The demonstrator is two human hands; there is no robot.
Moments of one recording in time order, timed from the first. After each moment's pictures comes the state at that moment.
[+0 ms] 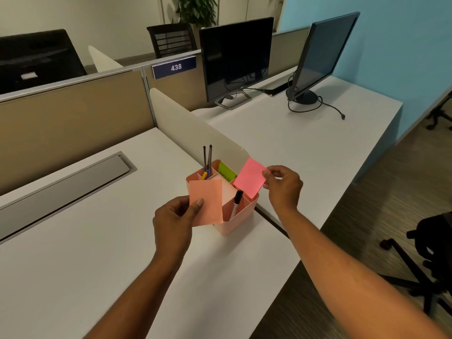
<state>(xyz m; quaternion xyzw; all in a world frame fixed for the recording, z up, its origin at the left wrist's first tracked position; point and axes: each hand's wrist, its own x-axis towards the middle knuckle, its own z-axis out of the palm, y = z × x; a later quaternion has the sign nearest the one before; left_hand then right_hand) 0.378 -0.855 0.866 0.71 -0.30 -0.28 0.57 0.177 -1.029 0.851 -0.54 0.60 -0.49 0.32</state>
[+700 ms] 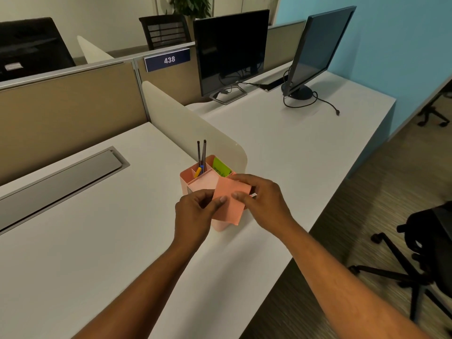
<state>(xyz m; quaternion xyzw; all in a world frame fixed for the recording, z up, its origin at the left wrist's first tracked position) 0.345 -0.879 0.872 0.69 -0.41 -0.32 0.51 0.180 -0.957 0.893 -0.75 0.45 -0.30 0.38</state>
